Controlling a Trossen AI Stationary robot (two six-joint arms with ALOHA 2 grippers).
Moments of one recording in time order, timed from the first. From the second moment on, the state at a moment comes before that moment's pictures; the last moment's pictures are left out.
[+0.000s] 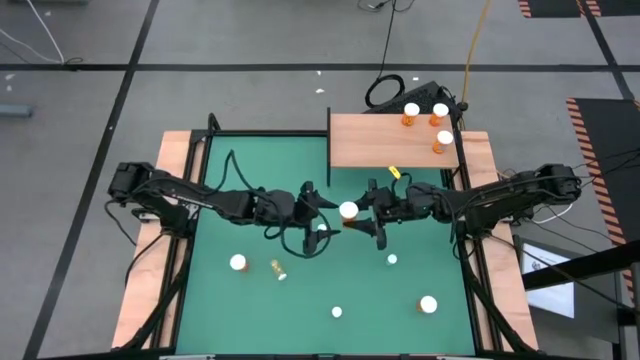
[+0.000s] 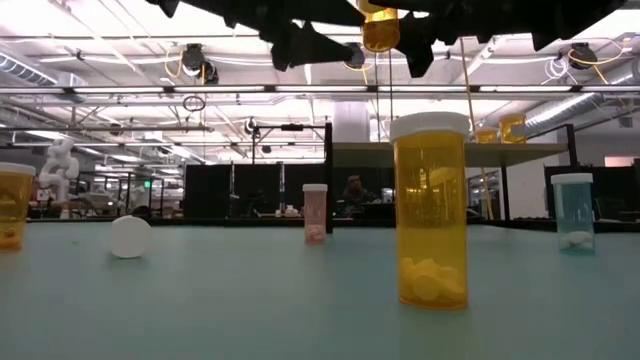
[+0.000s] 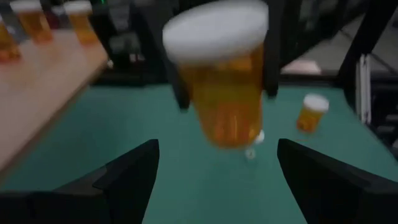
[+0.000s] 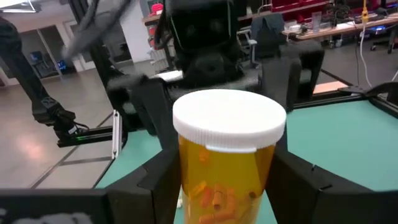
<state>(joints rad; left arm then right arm) -0.11 1.55 1.01 0.24 -0.13 -0.06 0.07 1.23 0.59 0.58 -0.03 0.22</state>
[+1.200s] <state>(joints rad) -0.09 1.69 1.01 0.55 -0.14 -0.02 0.10 1.23 0.59 0.56 0.09 0.09</state>
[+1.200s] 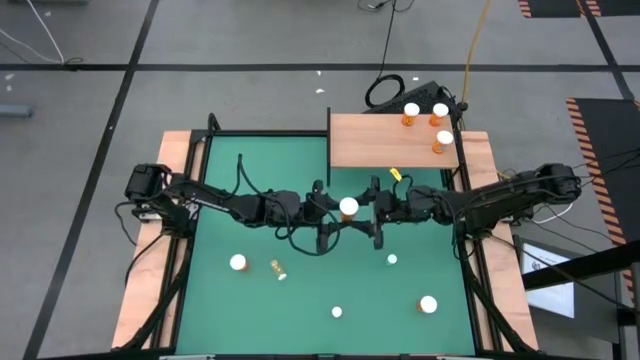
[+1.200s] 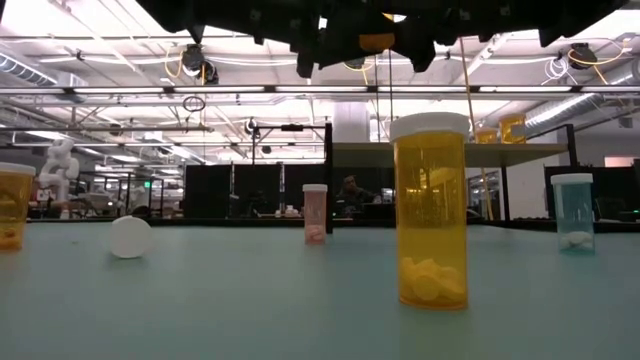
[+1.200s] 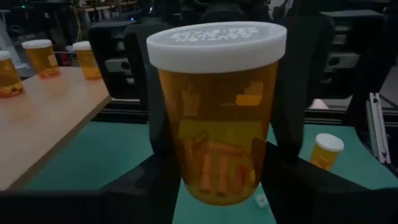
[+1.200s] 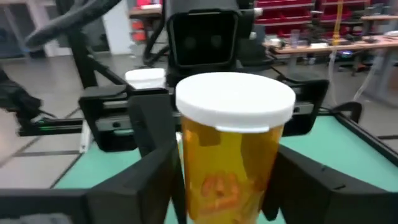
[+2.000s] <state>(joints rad) -0.05 1.68 1.01 0.50 -0.16 0.02 0.26 1.20 1.17 -0.71 0.52 0.35</state>
